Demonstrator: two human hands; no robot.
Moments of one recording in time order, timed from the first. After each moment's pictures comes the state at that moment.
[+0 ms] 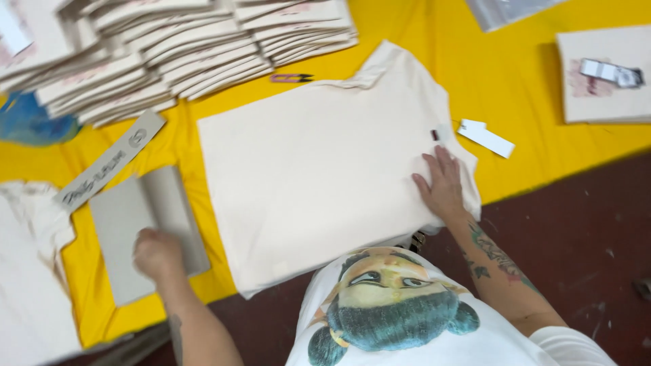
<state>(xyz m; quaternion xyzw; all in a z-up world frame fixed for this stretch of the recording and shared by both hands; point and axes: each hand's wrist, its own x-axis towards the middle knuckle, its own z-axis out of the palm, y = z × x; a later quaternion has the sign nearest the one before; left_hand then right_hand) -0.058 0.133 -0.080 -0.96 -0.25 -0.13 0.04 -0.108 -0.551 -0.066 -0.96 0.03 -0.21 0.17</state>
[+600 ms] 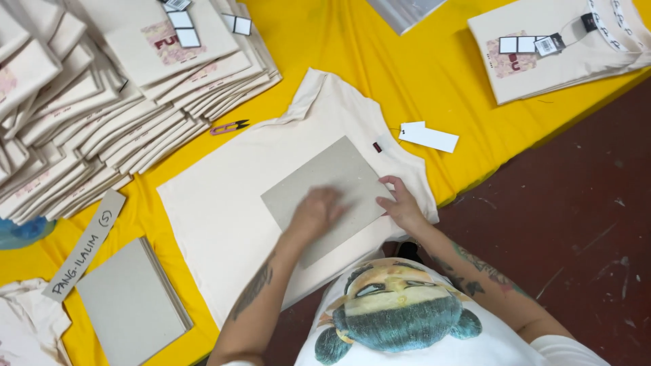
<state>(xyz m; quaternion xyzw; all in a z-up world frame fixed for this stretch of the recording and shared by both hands) -0.017 -0.345 0.022 -0.87 0.39 0.19 -0.23 -0.127 -0.581 -0.069 -0.61 0.28 0.09 0.73</state>
